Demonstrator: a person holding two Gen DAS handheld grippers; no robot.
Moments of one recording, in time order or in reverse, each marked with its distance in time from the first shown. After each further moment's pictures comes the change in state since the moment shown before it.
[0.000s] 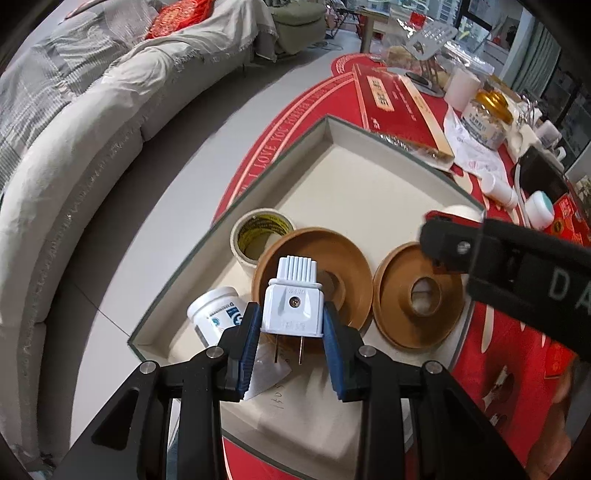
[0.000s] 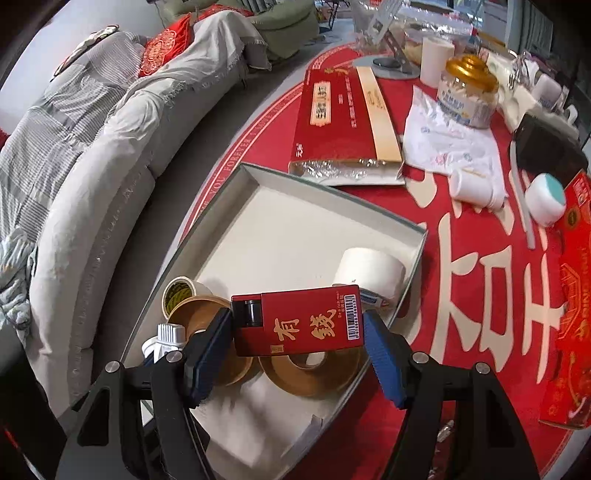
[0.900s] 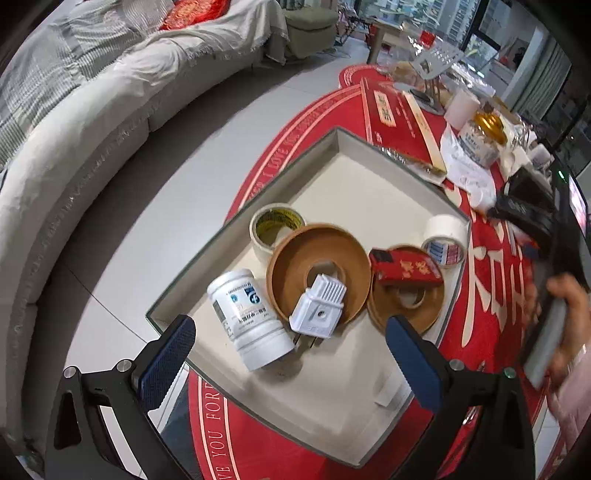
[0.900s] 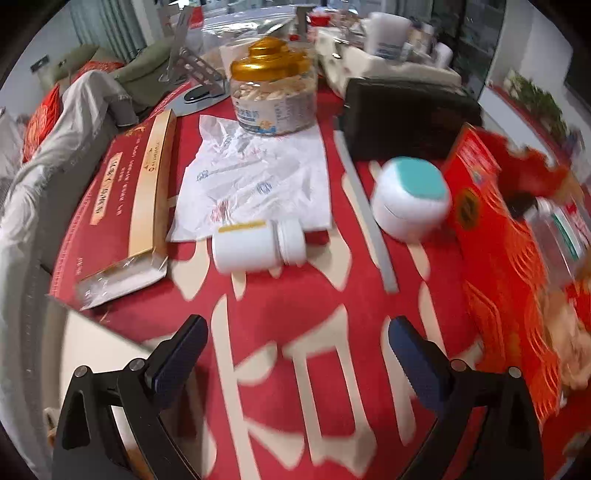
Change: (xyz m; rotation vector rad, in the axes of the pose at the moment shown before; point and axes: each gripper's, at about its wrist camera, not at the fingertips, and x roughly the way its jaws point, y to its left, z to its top) left arm -0.026 0.020 -0.010 -0.071 -0.004 -0.054; right arm 0.015 -0.170 0.055 0.295 -0.160 -0.345
